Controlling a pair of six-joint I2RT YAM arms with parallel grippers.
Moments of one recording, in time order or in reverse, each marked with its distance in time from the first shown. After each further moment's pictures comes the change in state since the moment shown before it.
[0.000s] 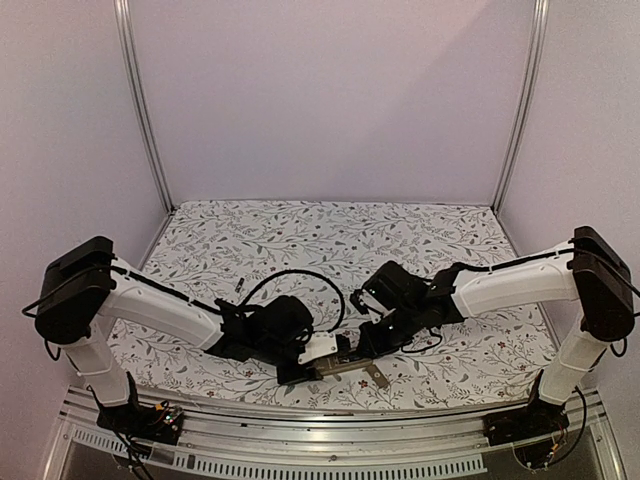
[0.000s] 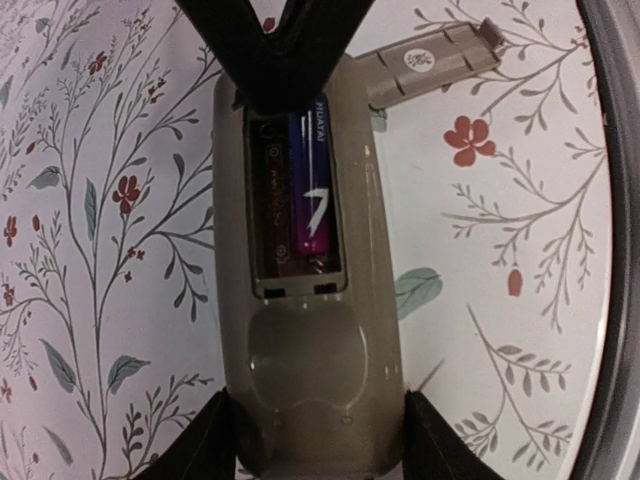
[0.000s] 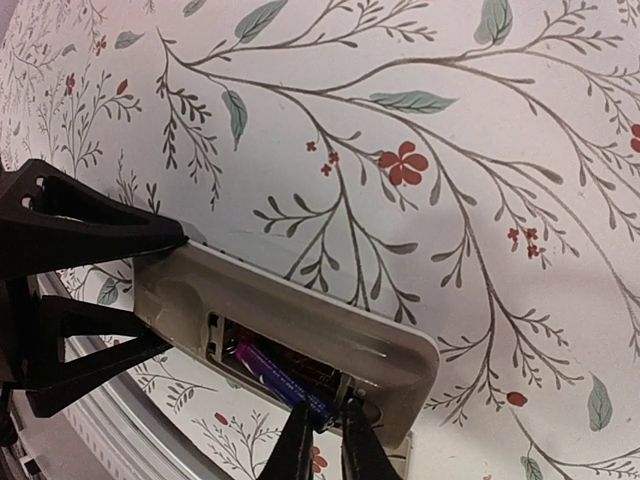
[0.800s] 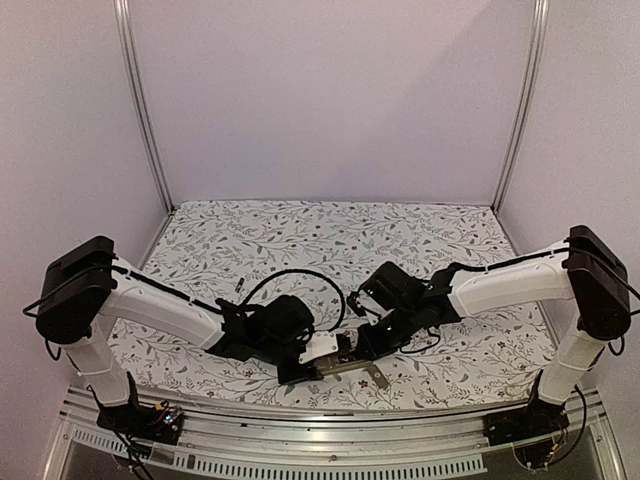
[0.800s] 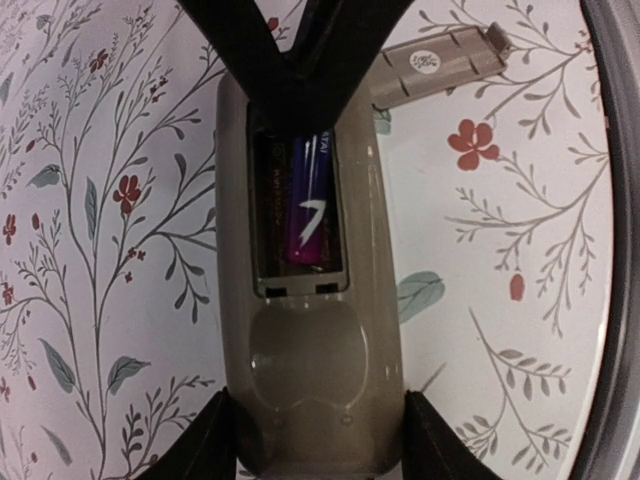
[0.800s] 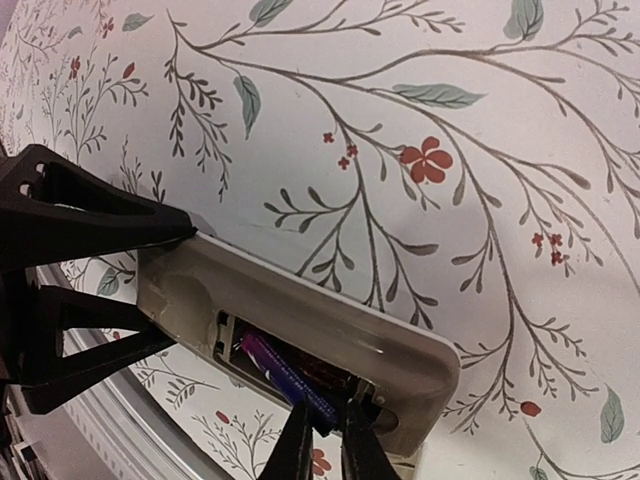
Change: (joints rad) left arm 0.000 0.006 0.009 -0.004 0.000 -0.009; right arm -0.001 0.021 0.005 0.007 -0.033 -0.025
